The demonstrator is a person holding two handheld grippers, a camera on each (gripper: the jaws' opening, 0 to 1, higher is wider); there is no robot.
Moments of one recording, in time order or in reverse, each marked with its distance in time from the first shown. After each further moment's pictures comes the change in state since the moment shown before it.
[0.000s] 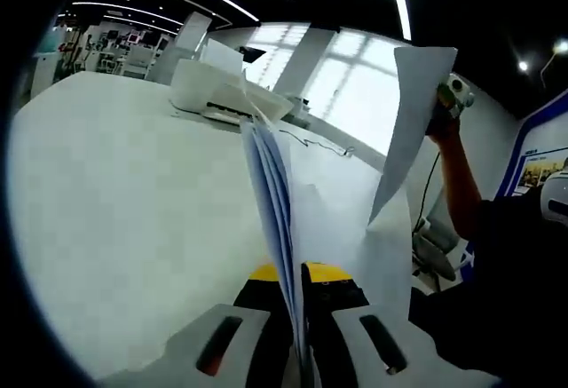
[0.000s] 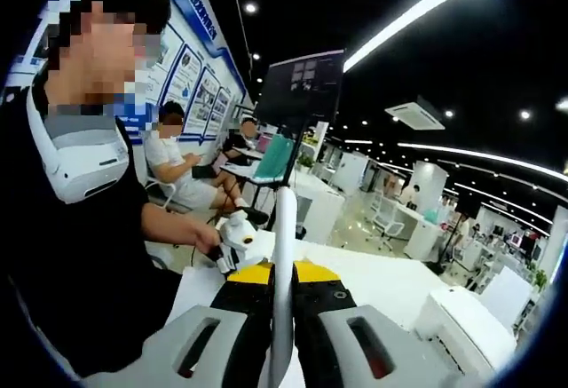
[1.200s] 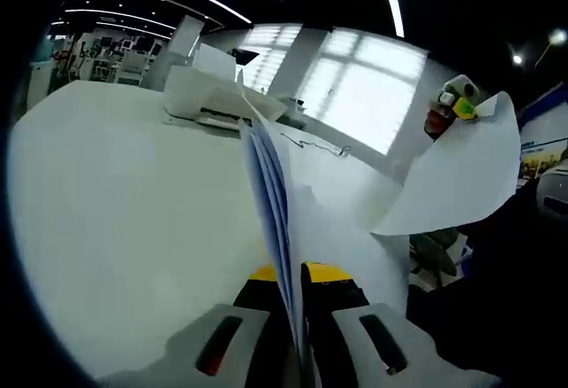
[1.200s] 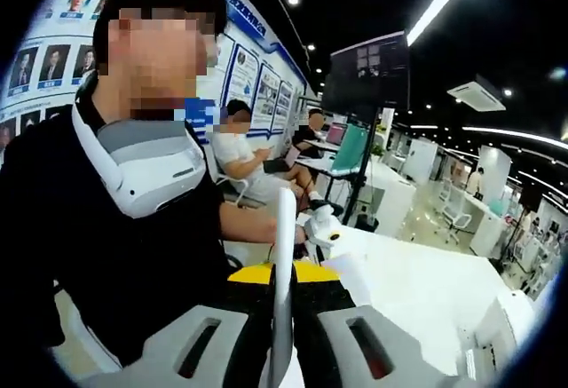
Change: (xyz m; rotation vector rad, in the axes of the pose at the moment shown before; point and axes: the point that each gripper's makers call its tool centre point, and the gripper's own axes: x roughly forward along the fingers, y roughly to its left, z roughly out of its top) left arm 0.000 -0.011 0.004 0.041 -0.002 -0.013; right arm 0.001 0.080 0.010 0.031 0.050 0.364
